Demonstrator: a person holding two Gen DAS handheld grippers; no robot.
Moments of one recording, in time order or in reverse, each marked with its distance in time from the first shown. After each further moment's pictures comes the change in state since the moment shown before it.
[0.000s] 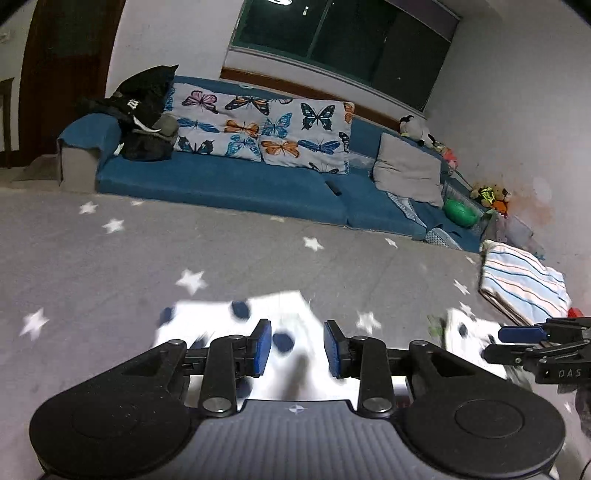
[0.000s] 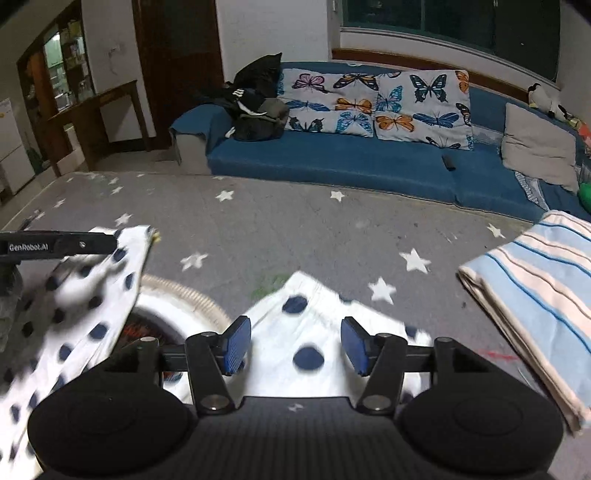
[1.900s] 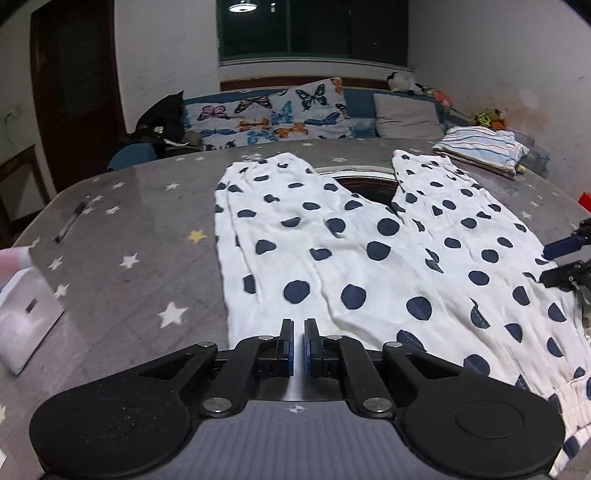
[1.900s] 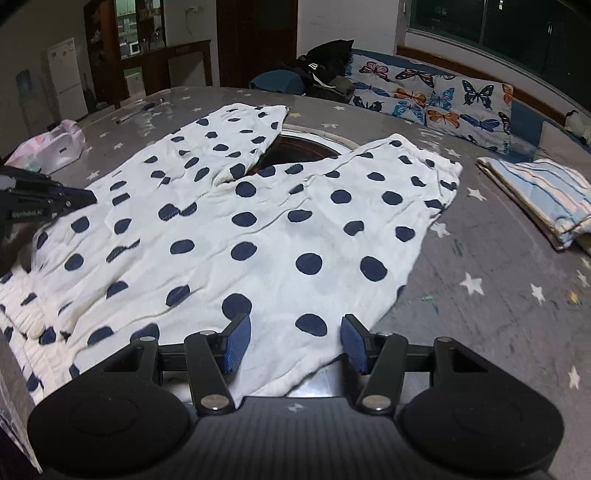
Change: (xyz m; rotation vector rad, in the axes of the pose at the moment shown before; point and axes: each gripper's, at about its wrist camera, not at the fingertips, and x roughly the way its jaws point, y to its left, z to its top) left arm -0.194 -0.051 -0.193 0.243 0.002 0.172; right arm -0.153 0.090 -0.186 -0.188 0.043 0.056
